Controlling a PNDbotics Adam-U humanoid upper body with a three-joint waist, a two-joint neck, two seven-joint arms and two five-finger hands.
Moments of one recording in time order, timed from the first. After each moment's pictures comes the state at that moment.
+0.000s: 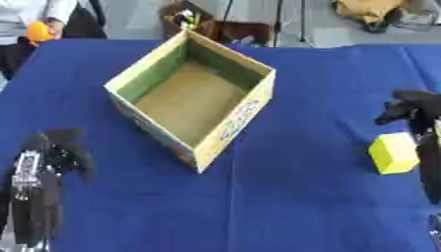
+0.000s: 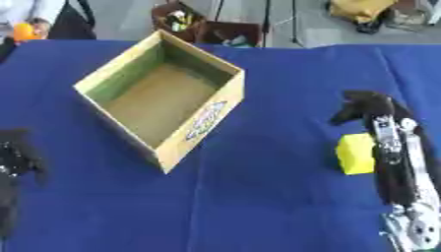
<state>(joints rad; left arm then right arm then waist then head) -0.18 0.08 -0.06 -1.98 -0.08 -0.13 0.12 -0.25 -0.29 0.01 -1.98 0.02 -0.15 -0.15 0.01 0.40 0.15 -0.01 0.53</state>
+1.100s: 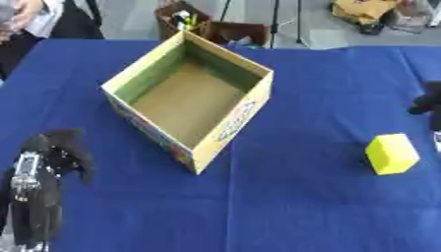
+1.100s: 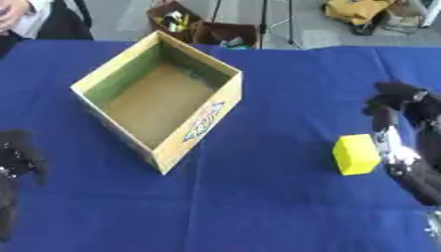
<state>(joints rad) -0.18 0.08 -0.06 -1.98 -0.08 -0.13 0.12 -0.15 -0.63 -0.09 -1.98 0.29 -0.27 -0.13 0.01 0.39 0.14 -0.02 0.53</state>
